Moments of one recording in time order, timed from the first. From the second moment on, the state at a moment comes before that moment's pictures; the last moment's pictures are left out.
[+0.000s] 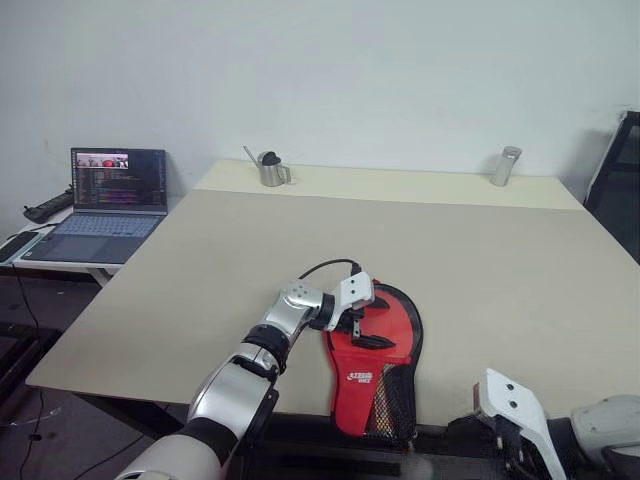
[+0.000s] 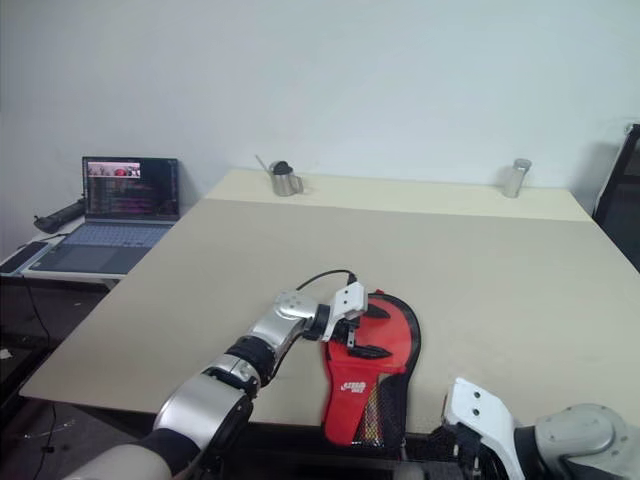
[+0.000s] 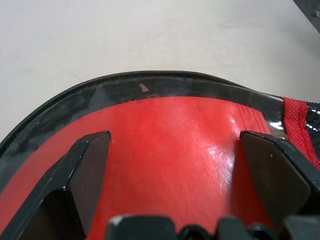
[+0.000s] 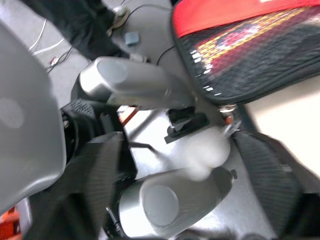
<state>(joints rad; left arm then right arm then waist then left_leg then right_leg) -0.97 0.13 -0.25 1.15 0.07 -0.29 -1.21 0.18 -1.09 -0.19 -0.94 0.92 1.08 0.73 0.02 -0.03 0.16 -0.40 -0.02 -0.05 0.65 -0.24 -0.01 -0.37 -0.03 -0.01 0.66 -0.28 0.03</state>
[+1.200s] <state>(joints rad) -0.44 0.48 0.01 0.03 -0.24 0.39 -0.97 -0.57 -0.74 0.00 0.34 0.38 0.31 0.98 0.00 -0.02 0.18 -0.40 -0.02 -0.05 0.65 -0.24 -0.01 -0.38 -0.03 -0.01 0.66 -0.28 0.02</state>
